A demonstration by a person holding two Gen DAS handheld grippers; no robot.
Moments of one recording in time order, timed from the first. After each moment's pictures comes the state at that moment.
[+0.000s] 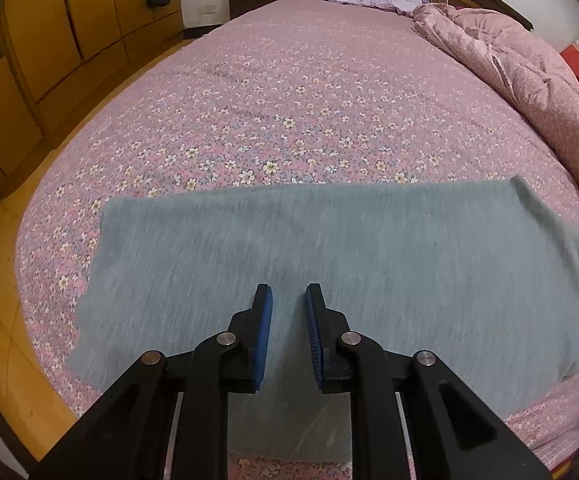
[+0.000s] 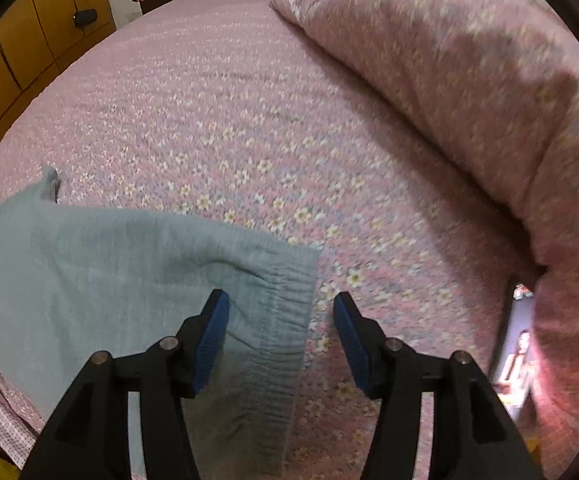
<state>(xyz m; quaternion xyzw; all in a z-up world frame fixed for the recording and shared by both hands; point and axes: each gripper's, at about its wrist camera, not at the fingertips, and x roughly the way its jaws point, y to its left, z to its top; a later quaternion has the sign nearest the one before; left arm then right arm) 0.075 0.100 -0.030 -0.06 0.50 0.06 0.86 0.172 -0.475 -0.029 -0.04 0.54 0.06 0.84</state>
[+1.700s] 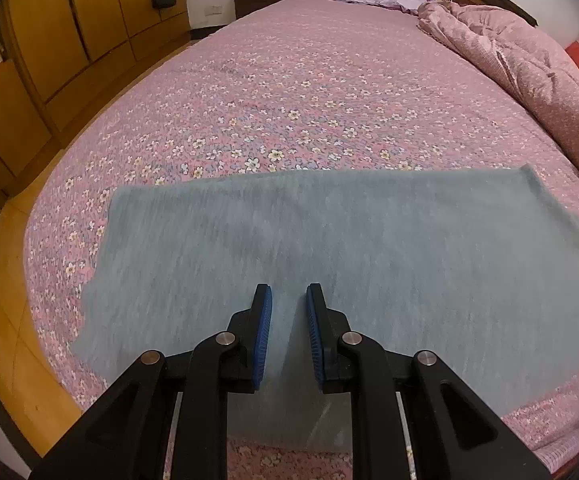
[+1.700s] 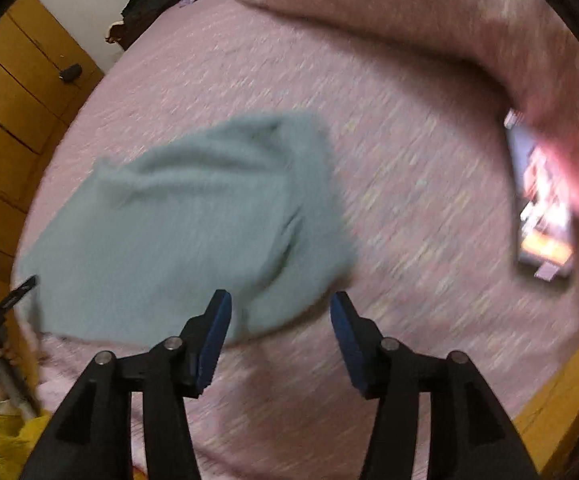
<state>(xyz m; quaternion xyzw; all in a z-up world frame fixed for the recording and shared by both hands) 0.070 0.093 -0.032 -0.05 0.50 0.07 0.86 0.060 -0.495 -0.027 0.15 0.56 0.08 0.81</state>
